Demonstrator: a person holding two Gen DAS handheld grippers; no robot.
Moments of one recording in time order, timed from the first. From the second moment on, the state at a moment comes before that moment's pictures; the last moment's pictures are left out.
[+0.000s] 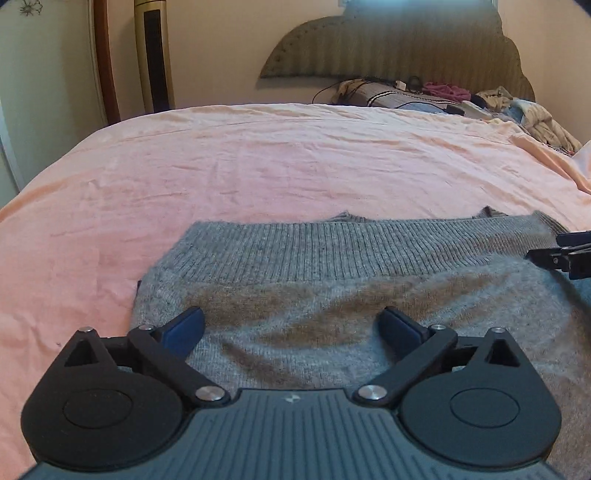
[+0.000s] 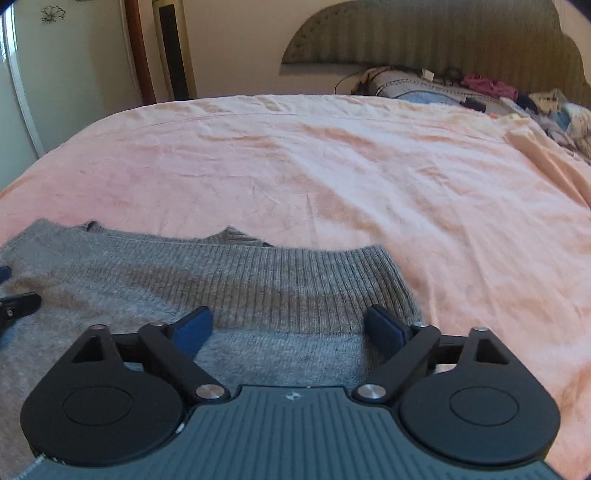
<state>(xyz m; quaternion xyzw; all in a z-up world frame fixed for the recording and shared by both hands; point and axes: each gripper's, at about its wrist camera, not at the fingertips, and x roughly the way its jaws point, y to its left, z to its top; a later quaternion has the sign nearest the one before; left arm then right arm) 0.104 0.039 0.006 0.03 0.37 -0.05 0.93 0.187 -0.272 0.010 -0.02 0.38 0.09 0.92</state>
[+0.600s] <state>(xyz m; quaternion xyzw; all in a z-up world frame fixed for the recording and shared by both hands) 0.183 0.021 0.009 0.02 0.40 -0.03 0.91 0.183 -0.267 0.006 -0.01 0.36 0.08 0.93</state>
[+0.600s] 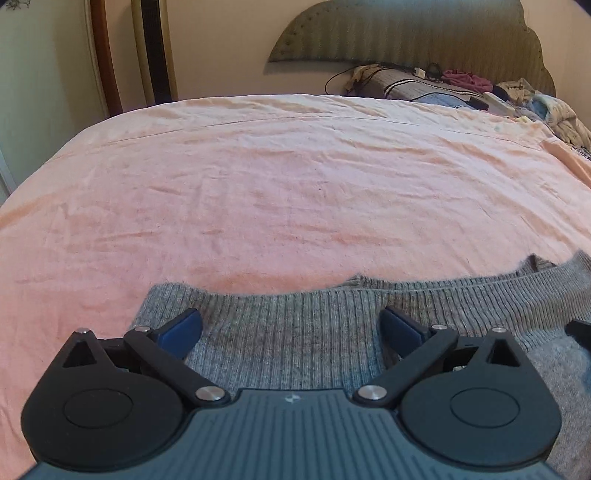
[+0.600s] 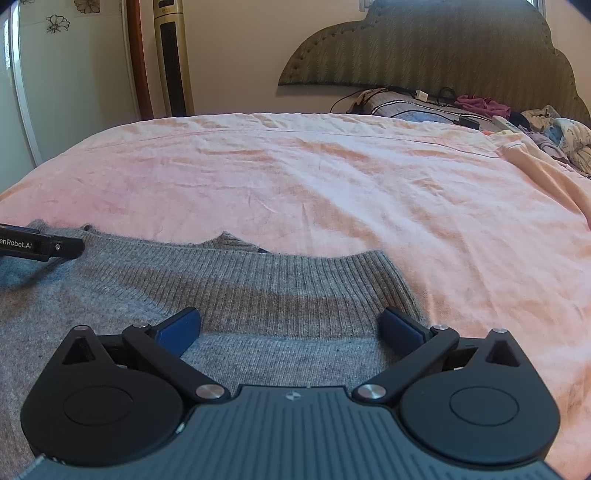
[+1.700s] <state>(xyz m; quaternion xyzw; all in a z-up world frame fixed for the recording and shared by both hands) 0.101 0.057 0.028 -0.06 0.34 0.03 0.94 0.183 -0.244 0.005 0.00 0.35 0.07 0.93</state>
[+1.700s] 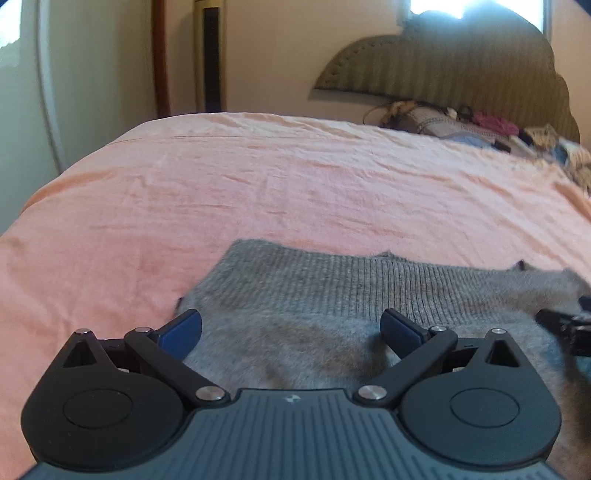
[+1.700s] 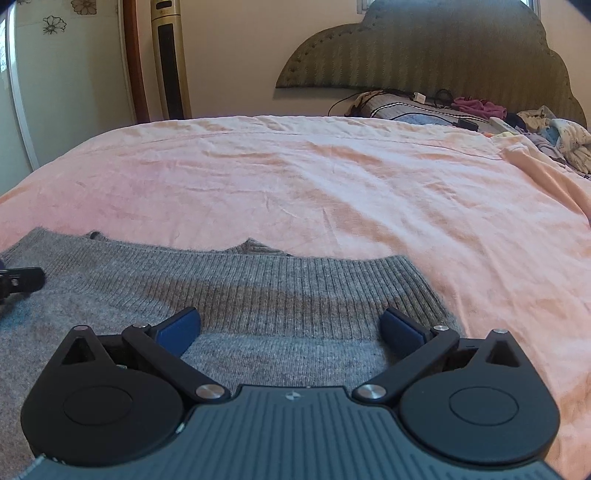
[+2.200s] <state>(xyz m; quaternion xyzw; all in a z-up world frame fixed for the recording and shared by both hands) -0.094 0.142 0.003 -0.45 0.31 0.01 0.84 0.179 -0.250 0.007 0.02 0.34 0.08 0.94</state>
